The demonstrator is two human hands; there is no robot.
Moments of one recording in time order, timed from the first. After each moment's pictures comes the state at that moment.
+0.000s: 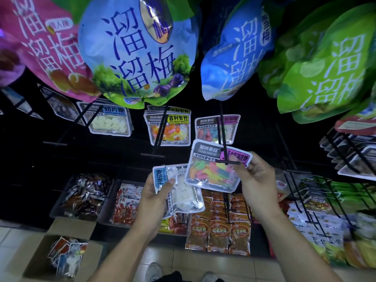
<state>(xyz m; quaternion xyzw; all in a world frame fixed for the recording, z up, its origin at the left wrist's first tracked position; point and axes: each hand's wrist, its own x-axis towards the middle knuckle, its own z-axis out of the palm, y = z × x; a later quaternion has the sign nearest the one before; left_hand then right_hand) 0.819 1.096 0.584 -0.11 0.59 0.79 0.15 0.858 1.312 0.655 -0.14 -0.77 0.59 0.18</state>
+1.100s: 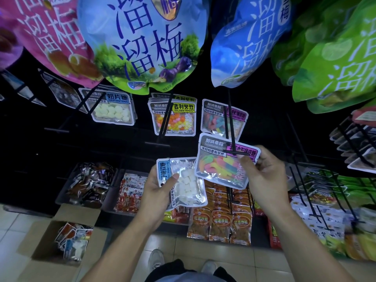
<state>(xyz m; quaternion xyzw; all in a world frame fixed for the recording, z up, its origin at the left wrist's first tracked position) 0.821 1.092 0.578 -0.12 0.57 0.80 0.17 0.868 1.310 0.661 -0.13 -0.80 0.56 0.16</state>
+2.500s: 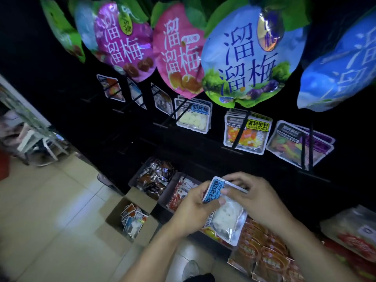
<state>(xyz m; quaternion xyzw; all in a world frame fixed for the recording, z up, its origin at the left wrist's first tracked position) 0.858 1.034 0.604 0.02 0.71 0.69 0.14 0.828 1.221 0.640 0.07 -0.85 0.51 -0.12</state>
